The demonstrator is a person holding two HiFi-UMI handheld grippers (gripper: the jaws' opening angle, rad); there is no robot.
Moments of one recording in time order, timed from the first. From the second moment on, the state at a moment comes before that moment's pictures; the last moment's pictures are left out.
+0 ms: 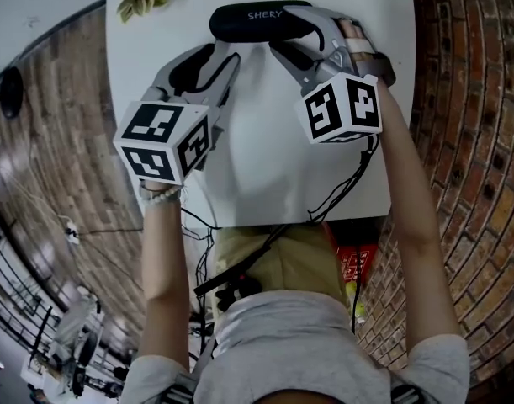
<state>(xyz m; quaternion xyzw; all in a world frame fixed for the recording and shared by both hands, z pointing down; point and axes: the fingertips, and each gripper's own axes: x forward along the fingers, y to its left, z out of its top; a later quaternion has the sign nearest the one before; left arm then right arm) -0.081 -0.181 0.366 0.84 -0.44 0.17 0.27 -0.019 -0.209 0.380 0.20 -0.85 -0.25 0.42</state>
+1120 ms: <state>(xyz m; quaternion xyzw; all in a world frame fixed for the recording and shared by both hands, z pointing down) -0.091 -0.081 0.179 0.89 -0.45 0.07 0.06 0.030 -0.098 0.217 0.40 -0.91 0.05 0.13</state>
